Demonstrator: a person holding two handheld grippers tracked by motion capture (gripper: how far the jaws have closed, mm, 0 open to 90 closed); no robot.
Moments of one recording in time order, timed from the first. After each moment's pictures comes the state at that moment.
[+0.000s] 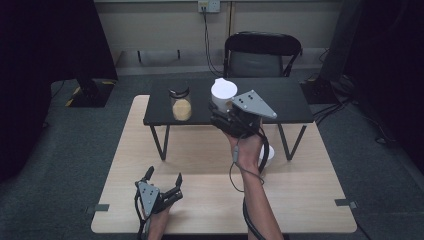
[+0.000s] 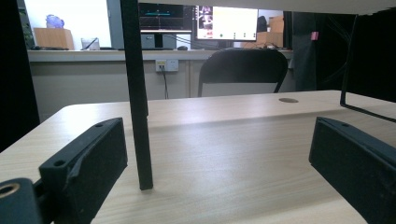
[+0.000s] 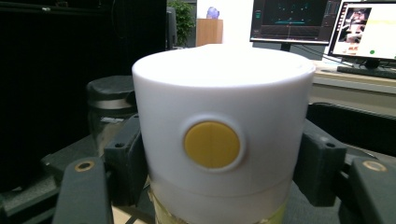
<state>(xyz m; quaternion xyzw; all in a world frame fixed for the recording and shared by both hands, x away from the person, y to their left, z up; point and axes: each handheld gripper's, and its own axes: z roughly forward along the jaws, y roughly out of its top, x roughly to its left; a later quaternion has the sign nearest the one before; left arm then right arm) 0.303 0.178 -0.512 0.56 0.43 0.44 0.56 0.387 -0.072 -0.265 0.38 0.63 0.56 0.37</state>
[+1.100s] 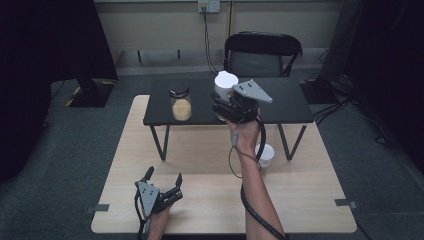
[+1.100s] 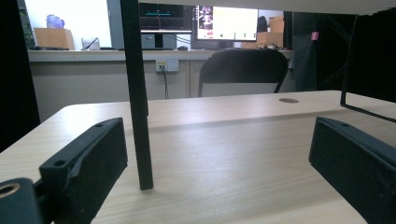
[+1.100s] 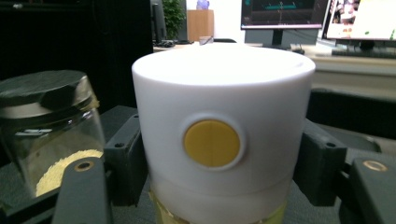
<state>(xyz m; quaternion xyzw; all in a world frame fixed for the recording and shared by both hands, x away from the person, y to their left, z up) 0.303 0.178 -0.512 0.56 0.43 0.44 0.56 0.438 -0.077 -0.280 0.42 0.62 0.56 0.35</state>
